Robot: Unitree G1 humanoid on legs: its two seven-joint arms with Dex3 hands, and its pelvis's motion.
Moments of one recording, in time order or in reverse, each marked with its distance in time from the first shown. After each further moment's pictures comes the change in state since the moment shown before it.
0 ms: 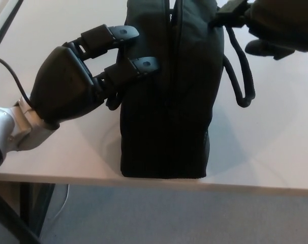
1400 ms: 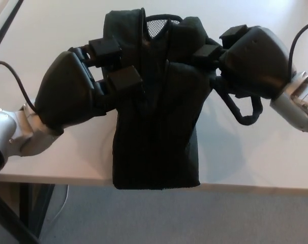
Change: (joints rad) left_arm 0.025 0.001 0.017 -0.043 -0.044 -0.121 -0.011; right_arm 0.097 0.173 0.103 0.198 -0.089 0.003 -0.457
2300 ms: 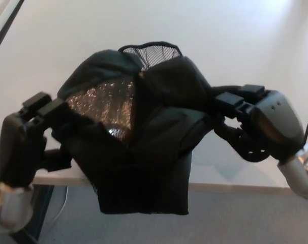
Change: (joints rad) left_arm 0.412 -0.080 0.393 0.168 -0.344 -0.274 -0.167; right_arm 0.327 0.039 -0.134 0.025 0.079 -0.144 -0.234
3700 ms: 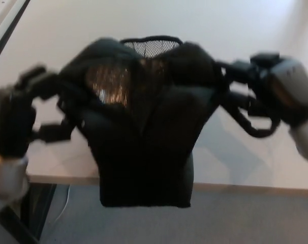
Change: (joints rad) left_arm -0.109 -0.053 0.259 -0.173 -0.181 -0.083 -0.459; right_arm -0.225 -0.012 -0.072 0.076 0.017 -0.011 0.076
